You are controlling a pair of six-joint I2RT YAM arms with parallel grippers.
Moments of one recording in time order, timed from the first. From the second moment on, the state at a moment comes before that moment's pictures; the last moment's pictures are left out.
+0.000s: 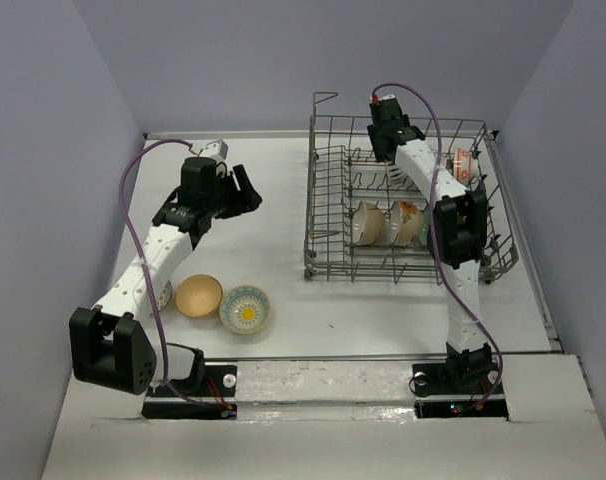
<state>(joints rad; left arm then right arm) -0.25 1.29 1.07 -0.35 0.14 -0.46 0.29 2.33 2.20 -0.61 0.56 -0.11</state>
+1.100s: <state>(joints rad) -0.25 1.32 1.07 -0.36 0.12 -0.46 0.26 2.15 2.26 -0.61 0.42 -0.01</state>
